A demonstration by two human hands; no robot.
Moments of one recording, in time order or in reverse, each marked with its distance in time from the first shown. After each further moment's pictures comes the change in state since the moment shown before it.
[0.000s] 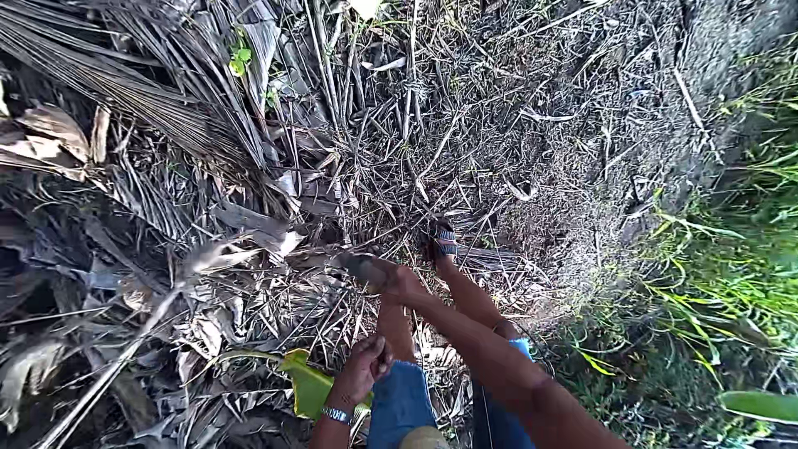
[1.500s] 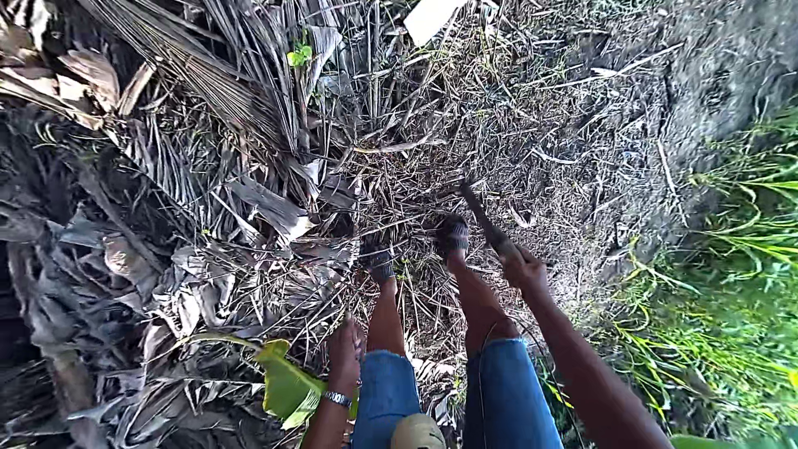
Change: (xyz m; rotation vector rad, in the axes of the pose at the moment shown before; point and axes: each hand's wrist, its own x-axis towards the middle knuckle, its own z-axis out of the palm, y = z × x) left_hand -0.002 0.001 -0.025 -0.112 0.581 0.293; right_hand -0.087 0.035 -0.146 0.117 0.697 0.343
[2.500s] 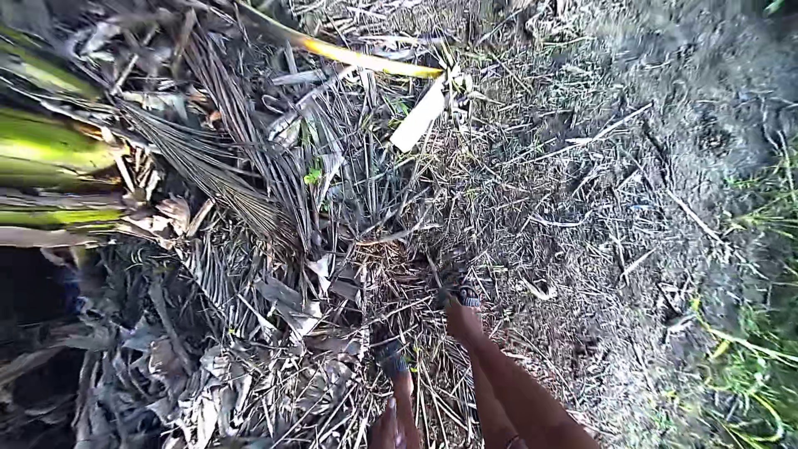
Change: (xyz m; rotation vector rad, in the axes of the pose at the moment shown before) left_hand -0.011 -0.015 0.102 0.100 -0.082 -0.051; right_hand 0.097 -0.035 0.104 -0.703 -0.404 -0.080
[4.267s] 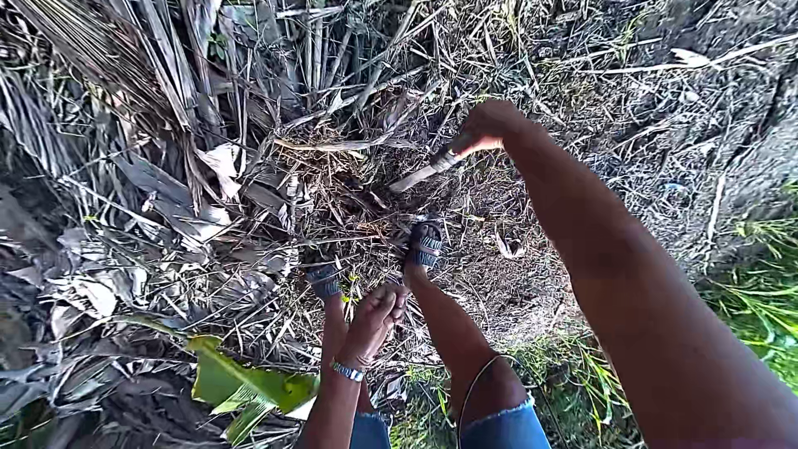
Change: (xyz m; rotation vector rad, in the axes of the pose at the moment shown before) left_hand 0.128 0.030 0.177 -0.313 -0.389 0.065; right_hand 0.248 -0.060 -0.280 -0.777 -0.087 -0.394
